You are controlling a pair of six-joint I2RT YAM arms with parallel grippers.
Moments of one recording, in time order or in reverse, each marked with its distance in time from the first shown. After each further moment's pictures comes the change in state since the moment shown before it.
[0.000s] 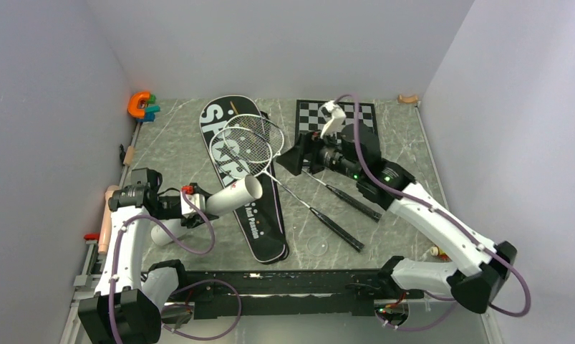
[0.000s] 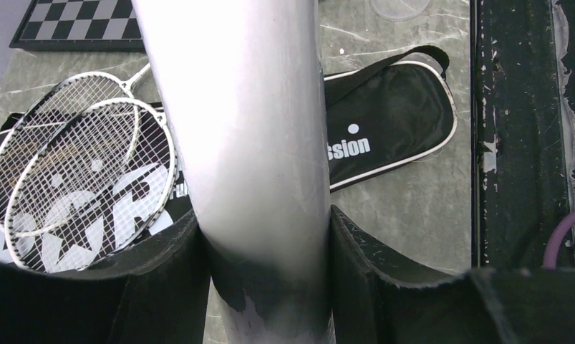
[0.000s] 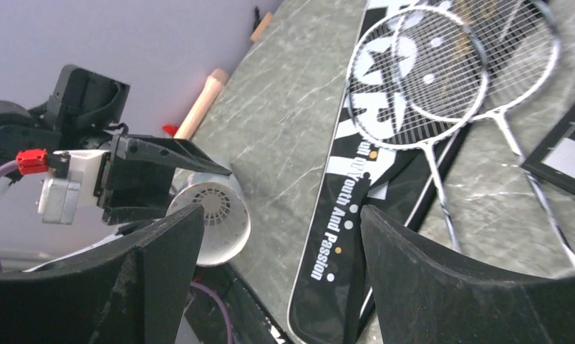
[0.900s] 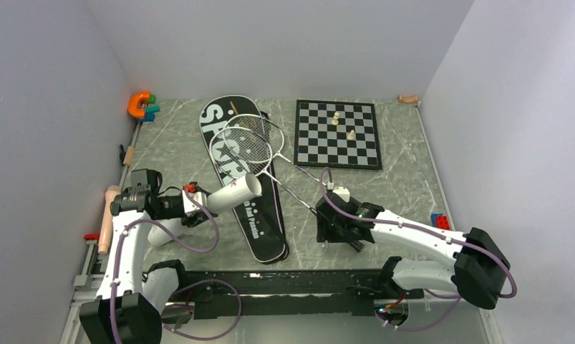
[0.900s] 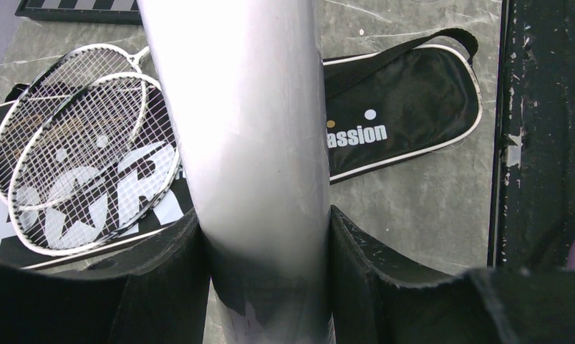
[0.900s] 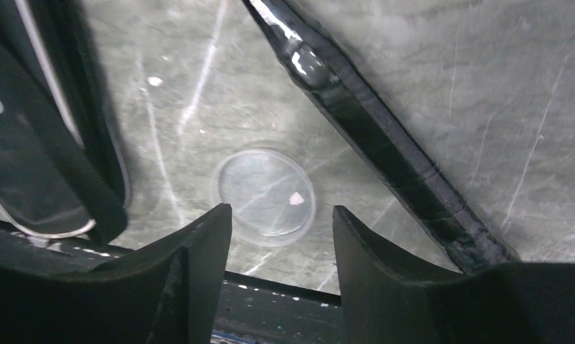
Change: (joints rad) left arm 0.000 -0.029 -0.048 0.143 -0.046 -0.137; right arm 0.158 -0.051 -0.548 -0.359 0.364 0.309
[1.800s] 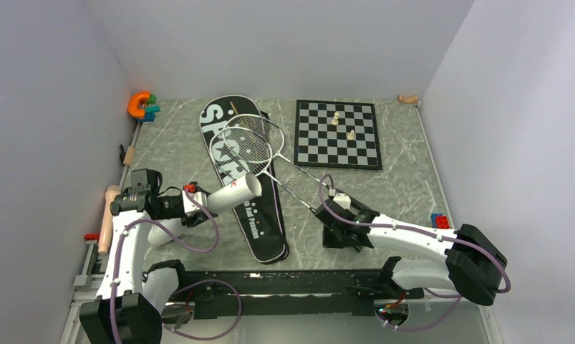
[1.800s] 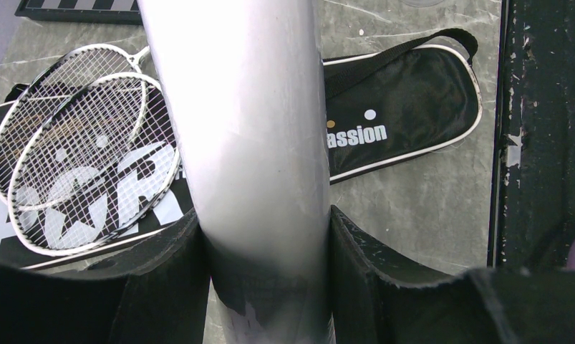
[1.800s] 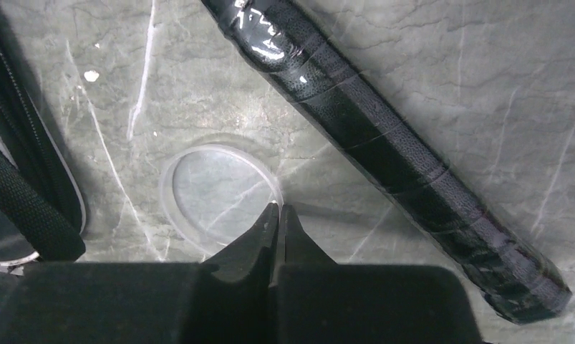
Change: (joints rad) left arm 0.000 -0.001 0.000 0.000 0.000 0.001; right arm 0.026 0.031 -0.116 0.115 0.006 0.084
